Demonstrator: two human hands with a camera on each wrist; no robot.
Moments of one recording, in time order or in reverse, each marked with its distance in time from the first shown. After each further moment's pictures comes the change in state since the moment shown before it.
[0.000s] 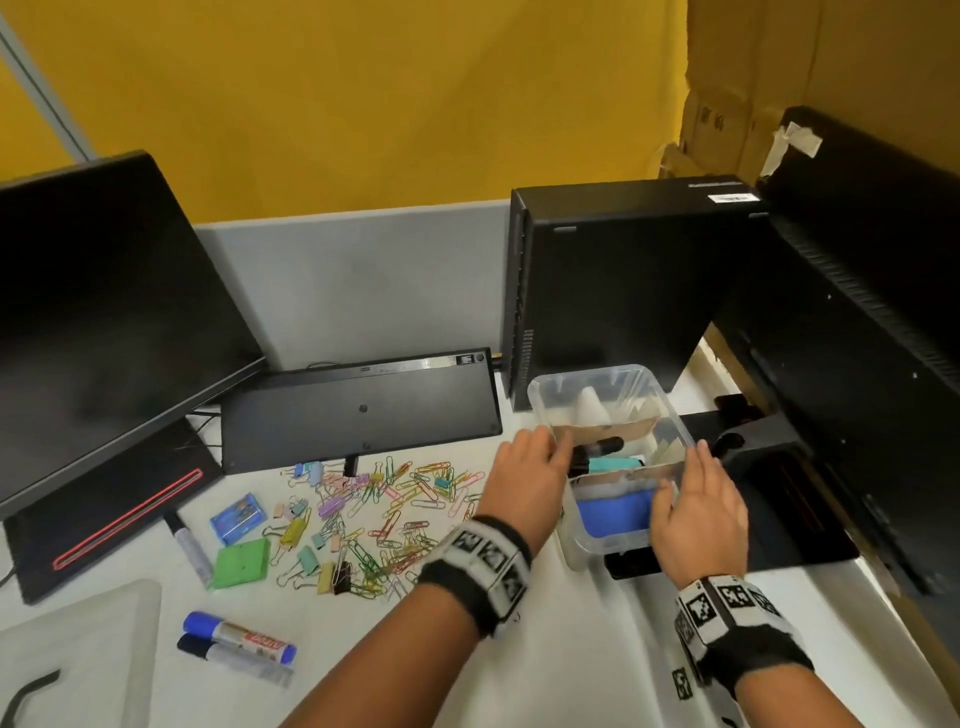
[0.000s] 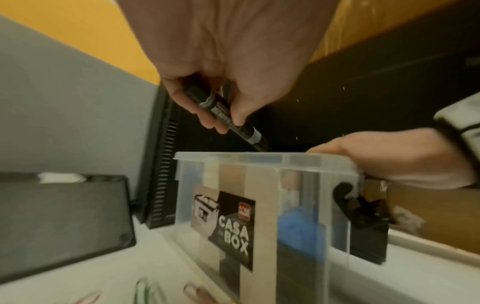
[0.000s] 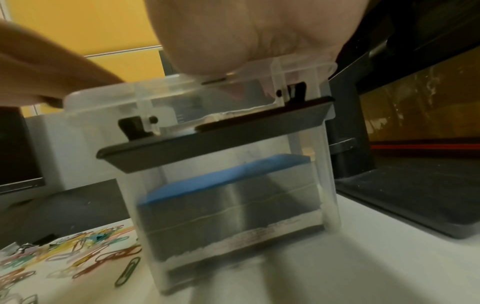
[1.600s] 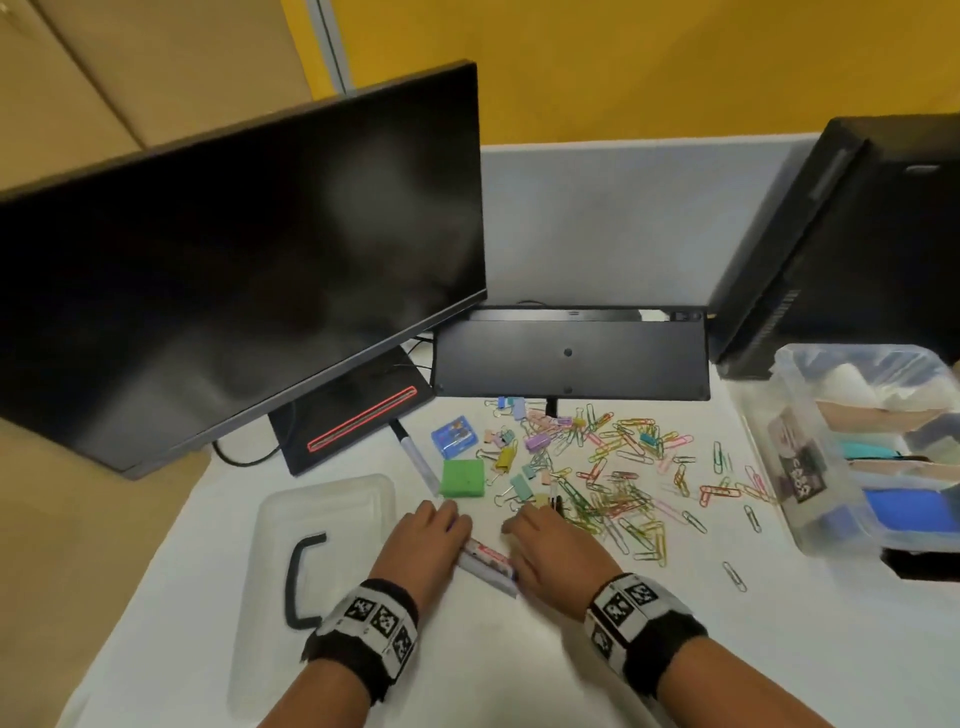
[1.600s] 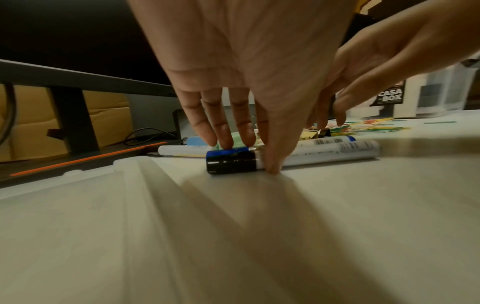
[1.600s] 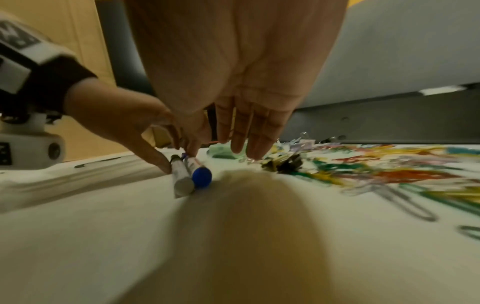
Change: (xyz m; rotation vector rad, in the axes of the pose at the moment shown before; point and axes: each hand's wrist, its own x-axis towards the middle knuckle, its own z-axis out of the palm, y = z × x) left_hand -0.264 -0.273 0.019 0.179 -0.344 -0.211; right_hand -0.173 -0.277 0.099 0.089 -0.647 -1.017
